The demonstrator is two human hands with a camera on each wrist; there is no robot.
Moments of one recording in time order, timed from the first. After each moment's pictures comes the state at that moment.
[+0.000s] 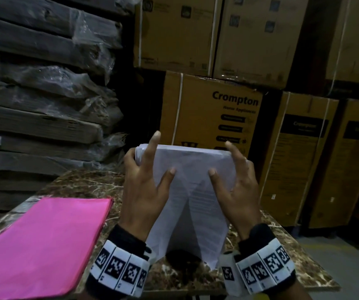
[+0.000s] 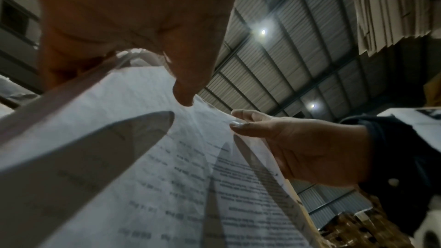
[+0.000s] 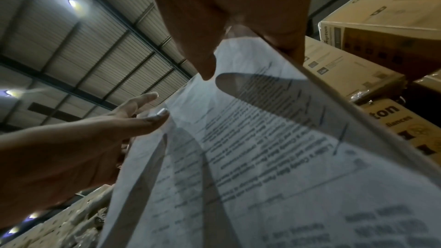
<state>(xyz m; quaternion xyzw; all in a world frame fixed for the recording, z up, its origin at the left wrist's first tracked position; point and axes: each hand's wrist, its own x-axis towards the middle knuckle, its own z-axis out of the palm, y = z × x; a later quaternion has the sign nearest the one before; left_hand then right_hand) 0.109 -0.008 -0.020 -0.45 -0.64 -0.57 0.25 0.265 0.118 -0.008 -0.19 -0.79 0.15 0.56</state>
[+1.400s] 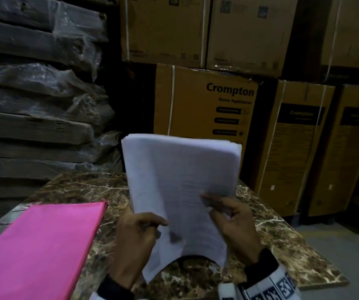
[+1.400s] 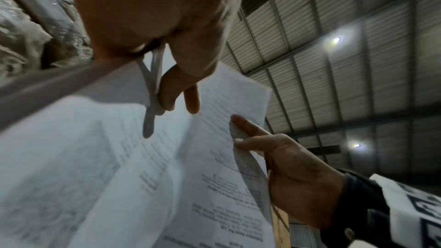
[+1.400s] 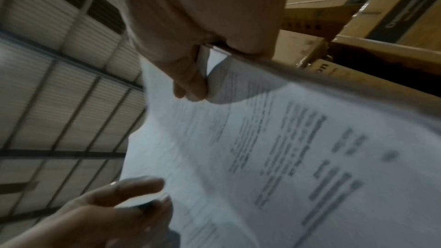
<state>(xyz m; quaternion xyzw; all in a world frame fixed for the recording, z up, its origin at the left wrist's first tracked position) 0.092 -0.002 -0.110 -0.46 -0.64 -0.62 0.05 0.269 0.132 -0.071 -0.10 -0.76 0.39 0.51</state>
